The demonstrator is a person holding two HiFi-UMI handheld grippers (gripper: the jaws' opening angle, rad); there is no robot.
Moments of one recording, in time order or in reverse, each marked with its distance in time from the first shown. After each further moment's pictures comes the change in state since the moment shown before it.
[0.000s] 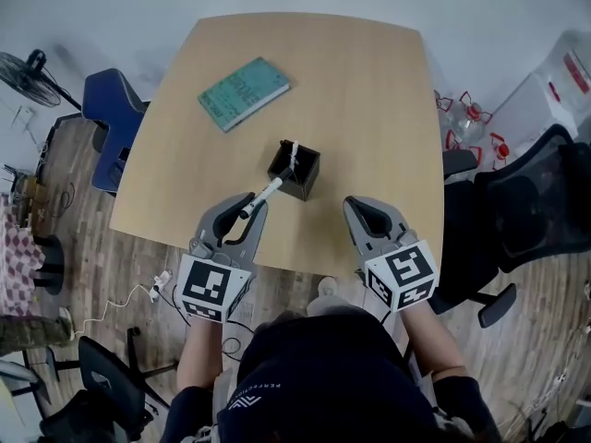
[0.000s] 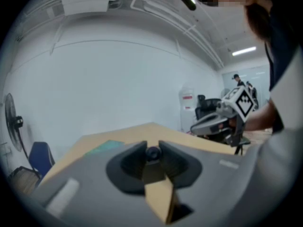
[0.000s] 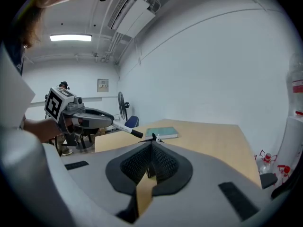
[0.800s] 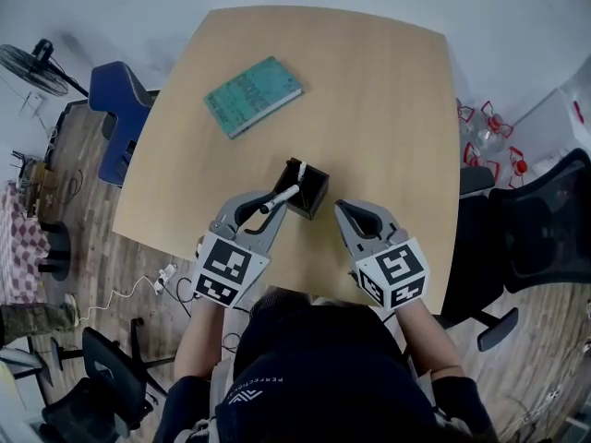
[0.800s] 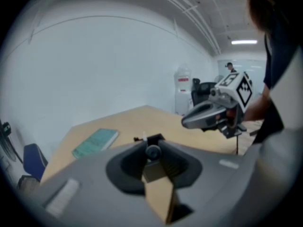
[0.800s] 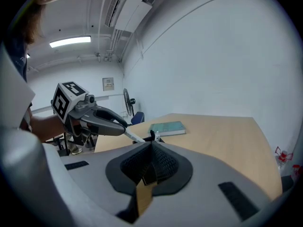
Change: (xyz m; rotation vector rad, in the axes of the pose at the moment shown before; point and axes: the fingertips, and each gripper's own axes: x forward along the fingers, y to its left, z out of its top) left arm 0.073 0.017 -0.033 0.049 0.231 -0.113; right arm 0.070 -0.013 -0.010 0.028 0.064 0.123
